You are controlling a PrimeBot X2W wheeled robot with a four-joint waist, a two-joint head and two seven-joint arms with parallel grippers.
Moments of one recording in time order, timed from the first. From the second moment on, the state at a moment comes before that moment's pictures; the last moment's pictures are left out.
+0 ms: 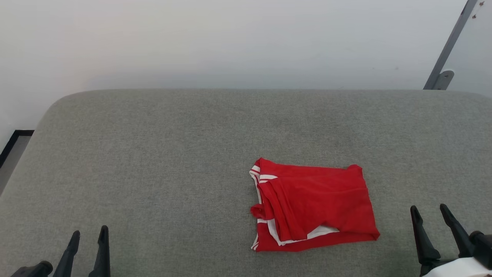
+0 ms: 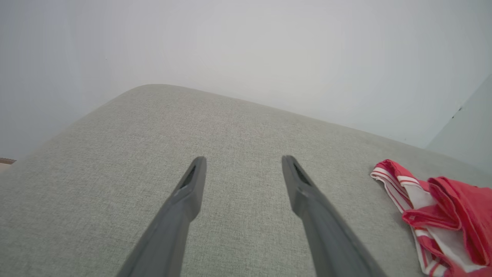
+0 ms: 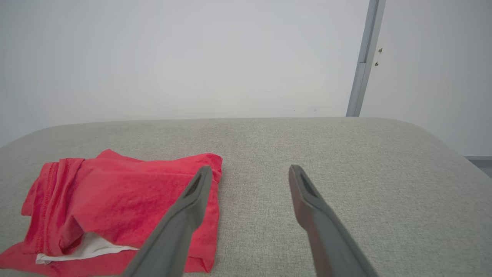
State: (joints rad) left arm 0.15 0.28 0.01 0.20 -0.53 -0.13 -0.26; right arm 0.08 -0.27 -0.01 0.24 0.36 0.13 -0.26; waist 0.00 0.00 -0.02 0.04
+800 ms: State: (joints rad) left arm 0.10 0.28 -0.03 0.22 -0.45 -0.13 -0.26; right arm -0.10 -0.44 0.25 0.36 0.50 0.13 -0.12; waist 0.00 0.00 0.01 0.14
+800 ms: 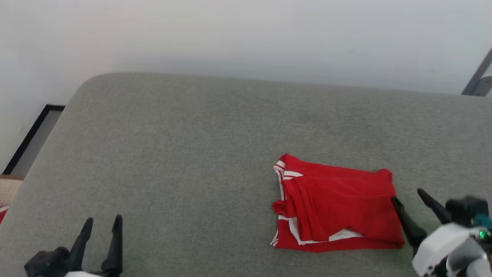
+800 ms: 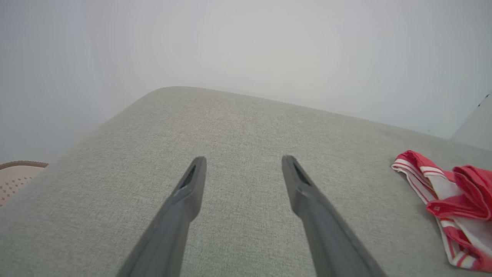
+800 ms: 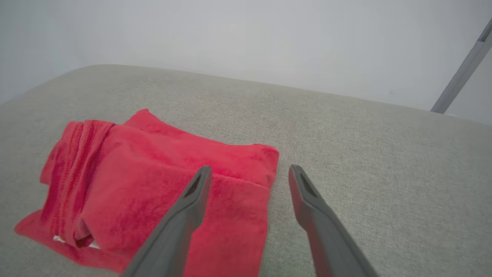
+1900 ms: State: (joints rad) left arm -0.06 0.22 -0.09 0.23 -0.45 -0.13 -0.26; right arm -0.43 -0.53 0.30 0.43 0.81 0.13 0.89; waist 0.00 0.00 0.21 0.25
